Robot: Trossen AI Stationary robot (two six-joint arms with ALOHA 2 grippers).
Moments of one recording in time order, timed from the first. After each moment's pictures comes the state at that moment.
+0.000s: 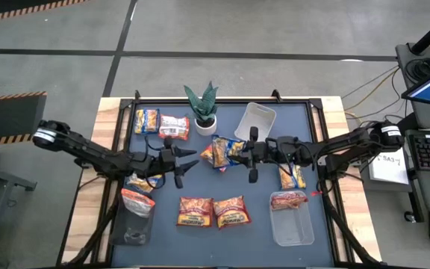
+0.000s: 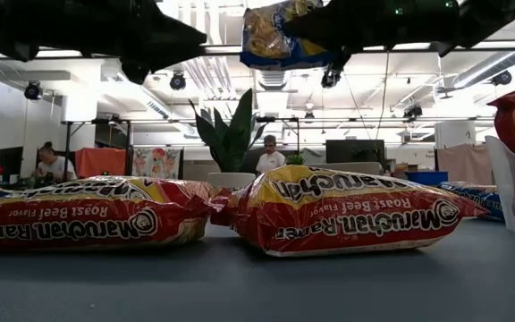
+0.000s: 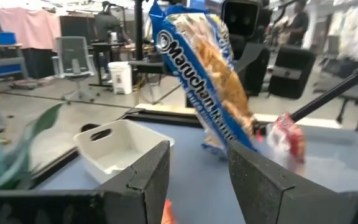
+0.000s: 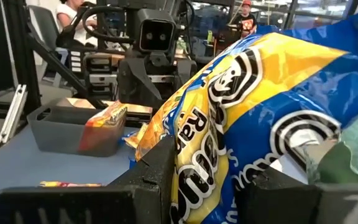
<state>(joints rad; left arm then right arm) -0.24 1.20 0.40 0.83 -0.52 -0.02 0.04 1.35 0.63 0.72 0.07 -0.12</state>
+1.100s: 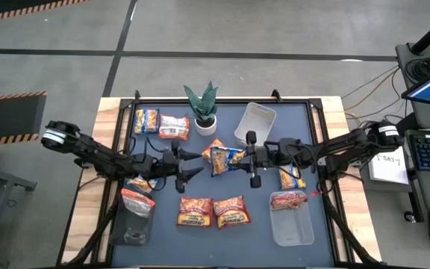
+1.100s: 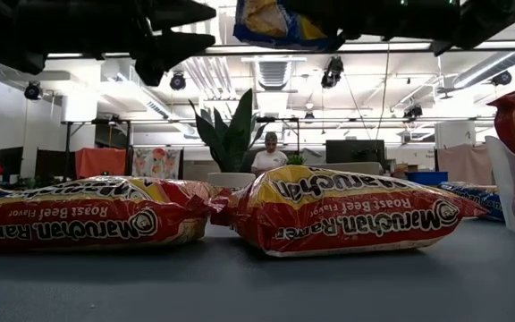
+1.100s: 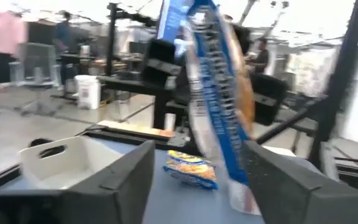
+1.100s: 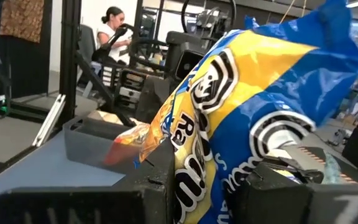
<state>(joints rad) -0.24 1.34 0.40 1.09 -0.40 -0.08 0.06 1.38 0.63 0.85 -0.04 -0.20</state>
